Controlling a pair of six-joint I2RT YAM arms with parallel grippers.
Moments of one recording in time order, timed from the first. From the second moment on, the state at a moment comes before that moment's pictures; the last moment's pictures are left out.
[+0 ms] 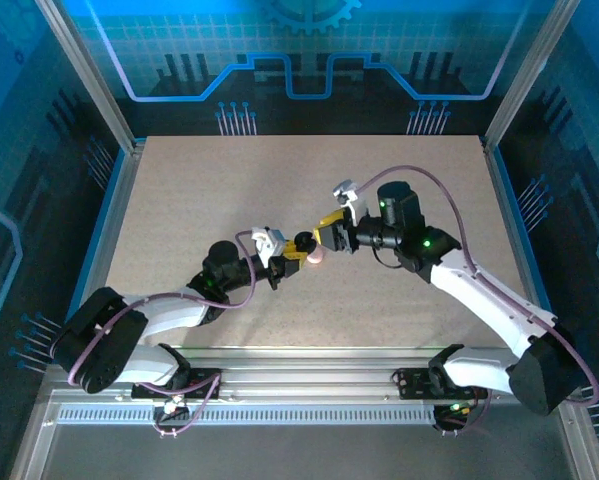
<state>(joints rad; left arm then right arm) -0.57 1.35 0.39 0.87 0.48 -0.09 0.56 1.22 1.01 -0.26 -0.50 0.15</state>
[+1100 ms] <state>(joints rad) -0.57 1.34 0.41 0.82 0.47 -0.06 0.67 1.43 1.22 -0.58 -0.32 0.35</state>
